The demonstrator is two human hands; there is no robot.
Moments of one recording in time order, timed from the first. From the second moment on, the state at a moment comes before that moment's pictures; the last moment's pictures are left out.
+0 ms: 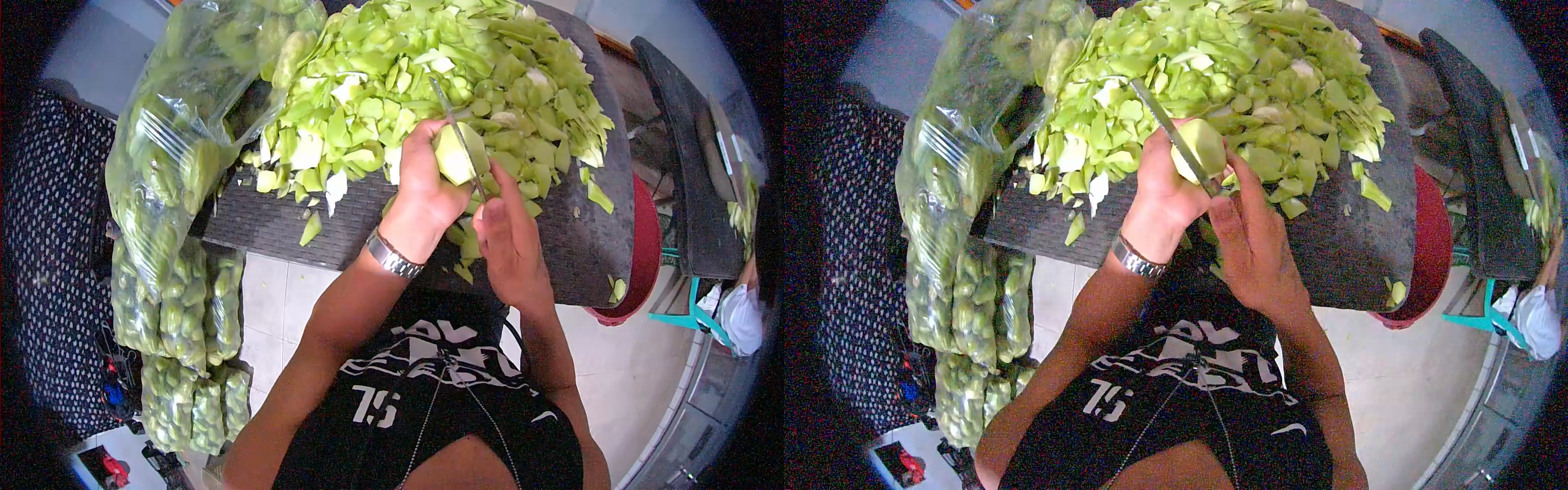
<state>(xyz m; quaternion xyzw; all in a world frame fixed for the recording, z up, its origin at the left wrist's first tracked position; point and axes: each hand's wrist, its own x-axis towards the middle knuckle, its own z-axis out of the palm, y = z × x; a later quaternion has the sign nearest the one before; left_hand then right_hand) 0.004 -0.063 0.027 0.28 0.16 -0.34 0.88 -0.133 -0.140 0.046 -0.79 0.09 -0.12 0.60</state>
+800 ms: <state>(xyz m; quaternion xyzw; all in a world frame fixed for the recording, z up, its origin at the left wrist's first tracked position) -0.023 -0.063 0.037 0.25 -0.02 -0.32 0.92 -0.122 -0.148 0.047 -0.78 0.08 -0.08 0.61</state>
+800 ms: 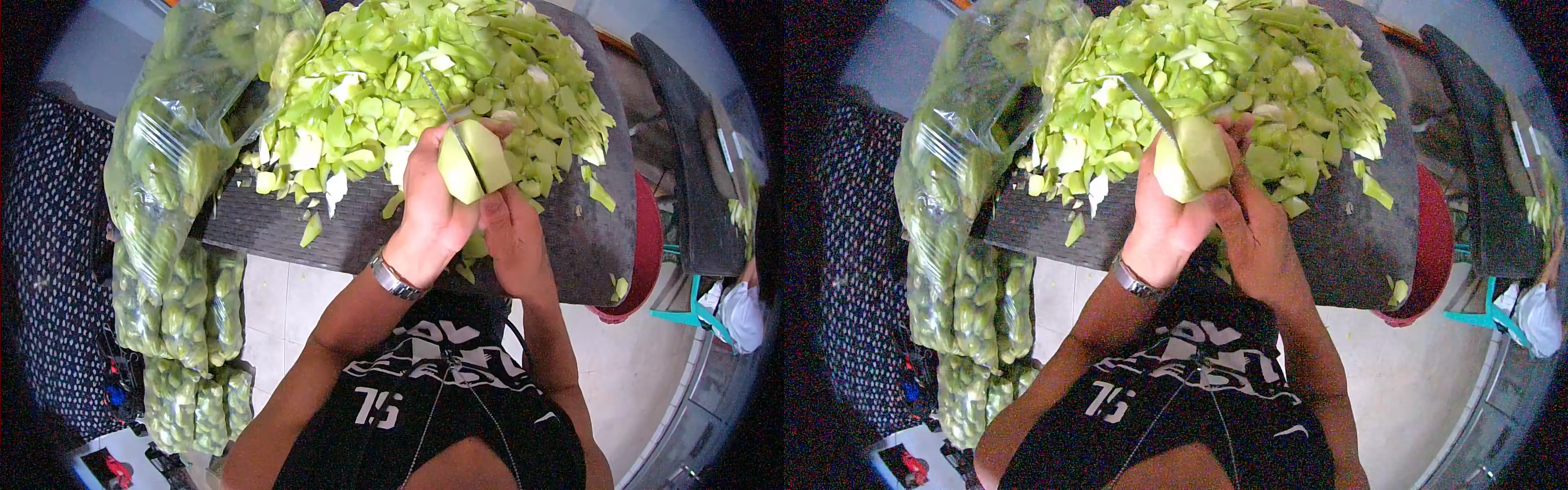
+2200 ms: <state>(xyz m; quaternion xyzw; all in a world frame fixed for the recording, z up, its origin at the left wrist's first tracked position) -0.077 0.085 0.061 0.71 -0.21 0.05 0.67 -0.104 -0.231 0.069 -0.93 -0.04 -0.17 0.33</state>
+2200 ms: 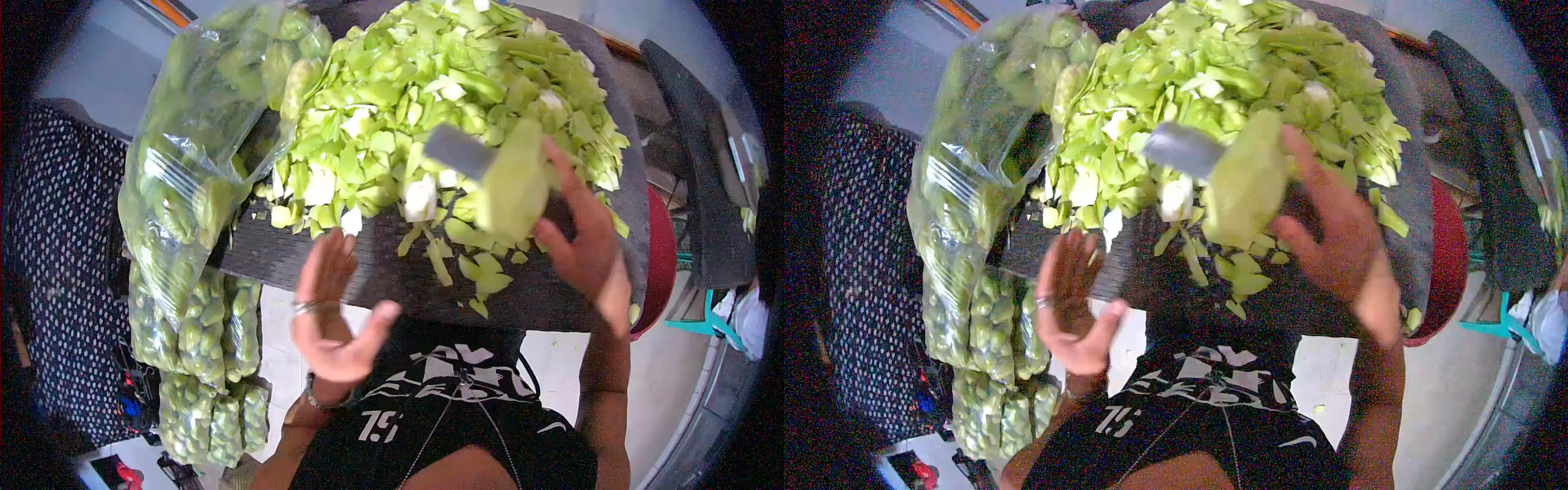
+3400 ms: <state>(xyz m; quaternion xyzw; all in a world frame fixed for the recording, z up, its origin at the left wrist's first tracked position) -0.040 0.105 0.036 0.01 0.00 -0.31 0.95 -0.093 -0.219 0.024 -0.95 0.10 -0.07 0.27</state>
